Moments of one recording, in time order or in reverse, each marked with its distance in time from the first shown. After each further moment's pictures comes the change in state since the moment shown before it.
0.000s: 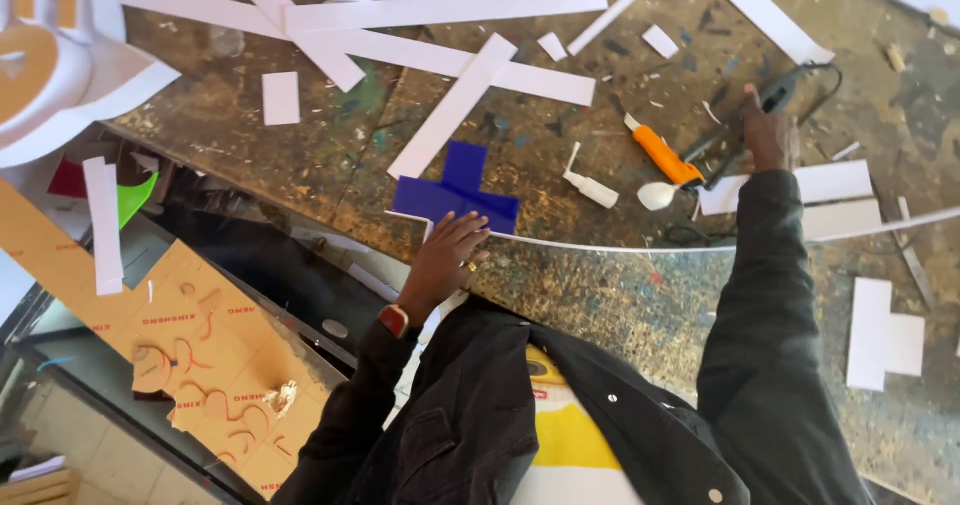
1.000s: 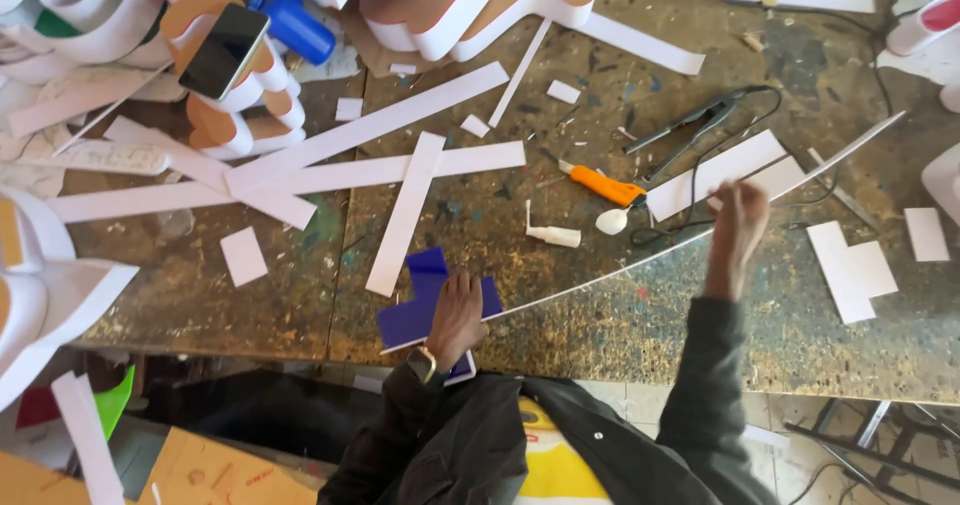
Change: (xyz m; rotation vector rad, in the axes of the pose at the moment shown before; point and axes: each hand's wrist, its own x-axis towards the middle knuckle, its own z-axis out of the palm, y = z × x) left_hand 0.070 -0.023 0.013 0.405 -0.379 0.052; right_hand -0.193 0.062 -0.015 1.045 0.509 -0.100
